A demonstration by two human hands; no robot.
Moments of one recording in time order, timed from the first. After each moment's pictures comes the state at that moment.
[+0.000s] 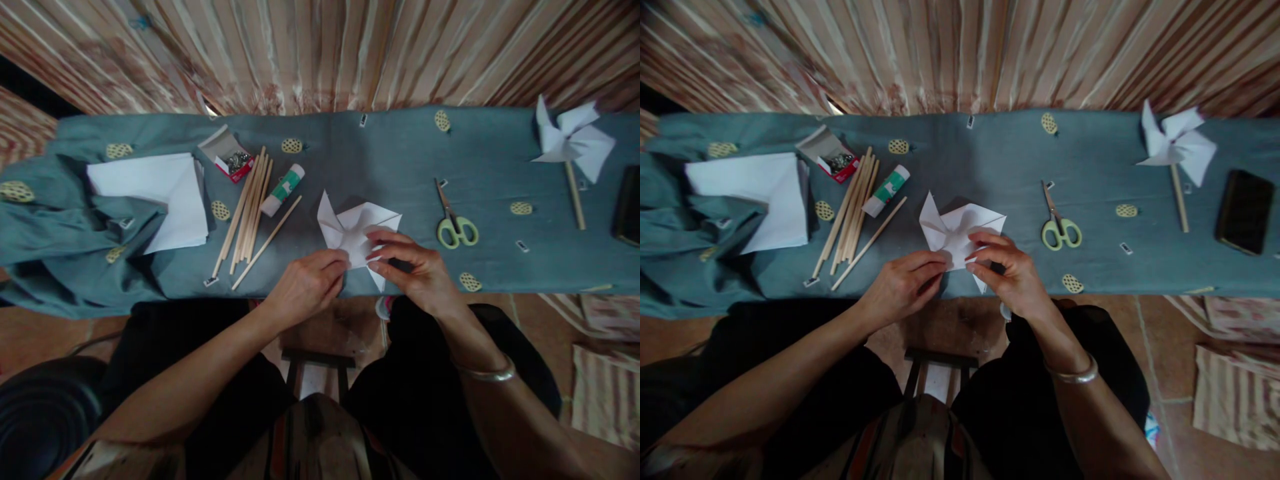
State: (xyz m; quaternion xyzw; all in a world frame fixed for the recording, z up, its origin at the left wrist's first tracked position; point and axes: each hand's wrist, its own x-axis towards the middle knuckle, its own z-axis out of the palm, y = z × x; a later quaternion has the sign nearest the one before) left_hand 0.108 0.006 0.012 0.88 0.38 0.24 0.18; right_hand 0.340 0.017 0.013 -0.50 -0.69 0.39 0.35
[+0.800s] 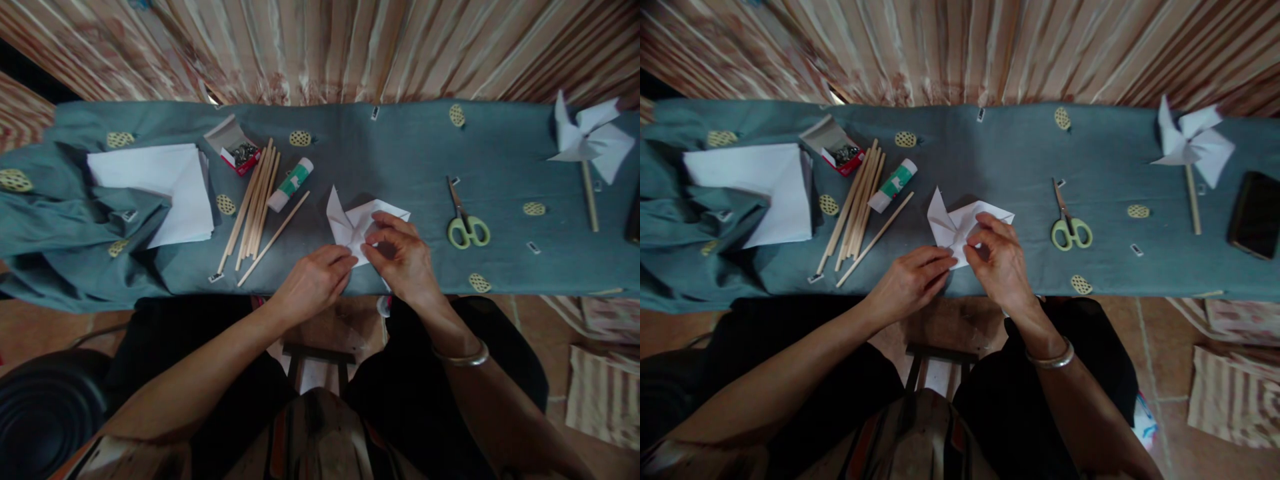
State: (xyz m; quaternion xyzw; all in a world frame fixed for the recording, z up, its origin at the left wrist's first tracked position) left_hand 0.109 0.007 0.008 0.87 0.40 0.23 0.20; right_hand 0.305 0.028 0.001 -0.59 -0.70 0.24 0.33
